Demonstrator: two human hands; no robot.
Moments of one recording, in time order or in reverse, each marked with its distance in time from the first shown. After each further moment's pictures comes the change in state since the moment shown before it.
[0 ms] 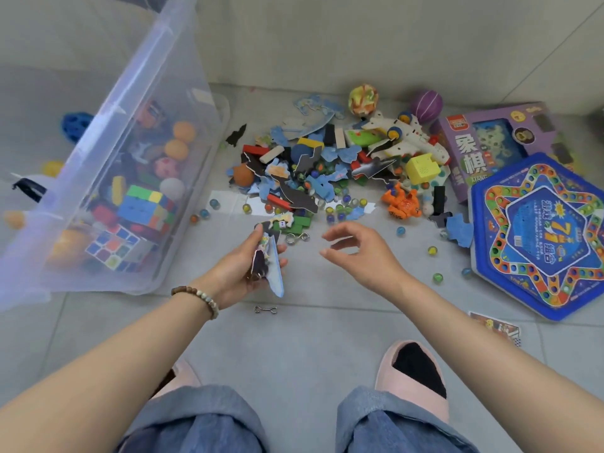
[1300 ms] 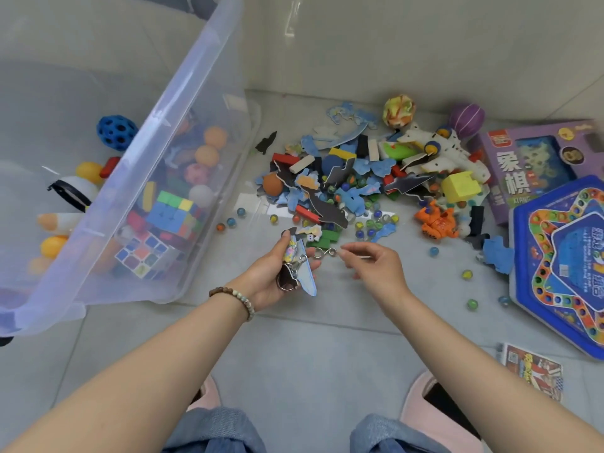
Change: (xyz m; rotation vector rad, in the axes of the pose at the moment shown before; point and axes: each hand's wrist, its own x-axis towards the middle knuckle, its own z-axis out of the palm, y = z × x) left_hand 0.022 0.012 0.000 -0.182 -0.056 -0.082; right_hand 0.036 0.016 0.038 0.242 0.212 0.199
